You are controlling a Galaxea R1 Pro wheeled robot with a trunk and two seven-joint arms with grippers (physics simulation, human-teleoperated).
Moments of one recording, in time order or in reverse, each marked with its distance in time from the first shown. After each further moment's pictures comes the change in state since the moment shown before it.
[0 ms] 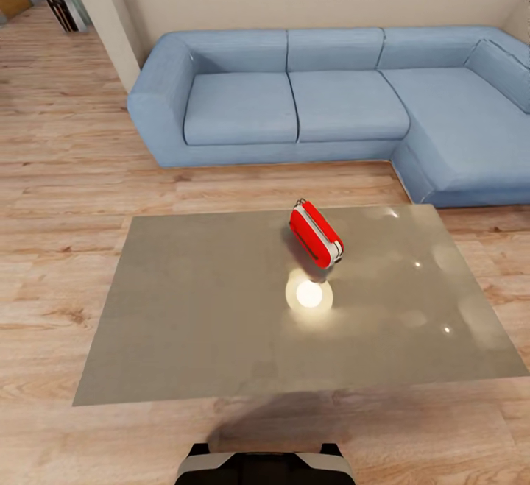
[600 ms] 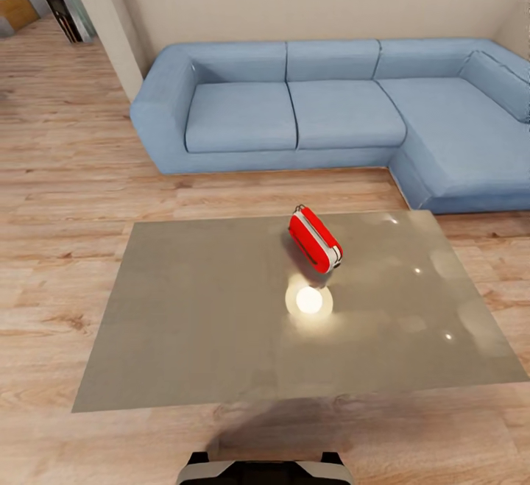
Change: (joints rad) left arm 0.000 -0.017 0.008 -0.001 -0.021 0.000 0.008; right arm 0.011 0.018 0.001 0.010 0.000 -0.011 -0.021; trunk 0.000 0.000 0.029
